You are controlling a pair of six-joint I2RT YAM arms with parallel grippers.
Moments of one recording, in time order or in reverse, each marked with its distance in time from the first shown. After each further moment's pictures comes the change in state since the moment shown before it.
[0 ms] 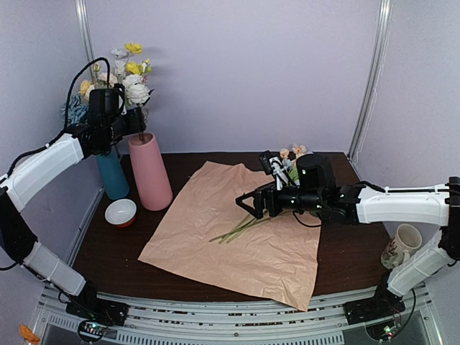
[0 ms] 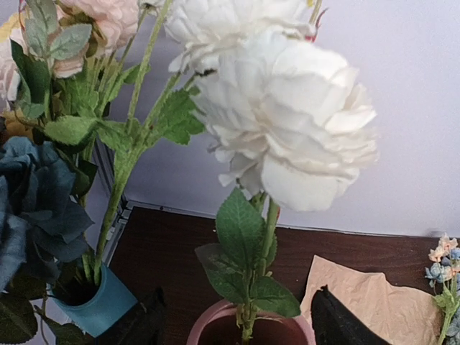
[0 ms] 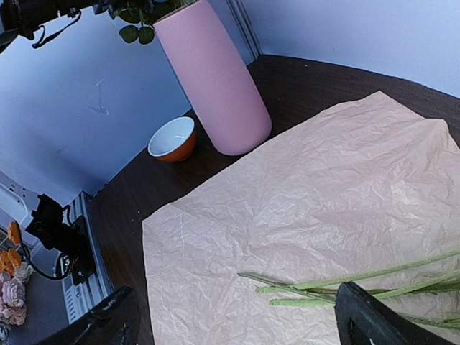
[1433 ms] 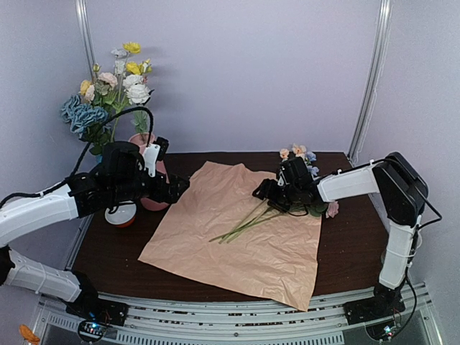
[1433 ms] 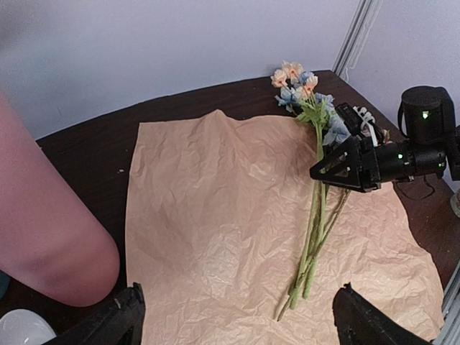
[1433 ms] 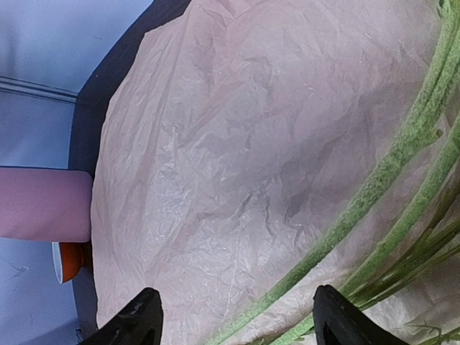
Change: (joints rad) left arm -0.381 -0.293 -0.480 0.027 0.286 0.017; right arm -0.273 0.495 0.224 -0.065 0.037 0.545
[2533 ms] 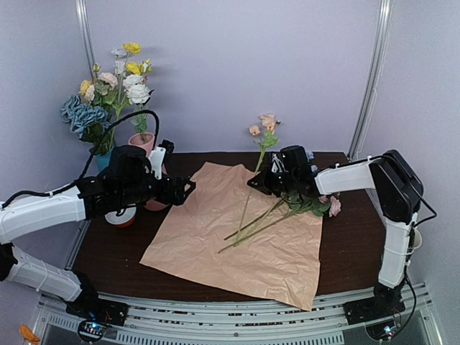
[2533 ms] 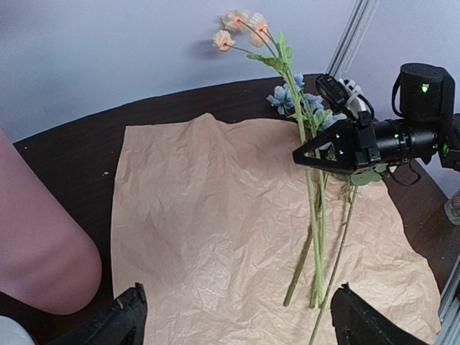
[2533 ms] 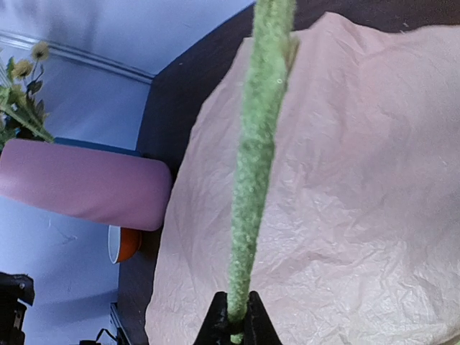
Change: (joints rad) left arm -0.018 0.054 -0.035 0.101 0.008 -0.029; right arm -0.026 0.064 0.109 0.128 -0.206 -0.031
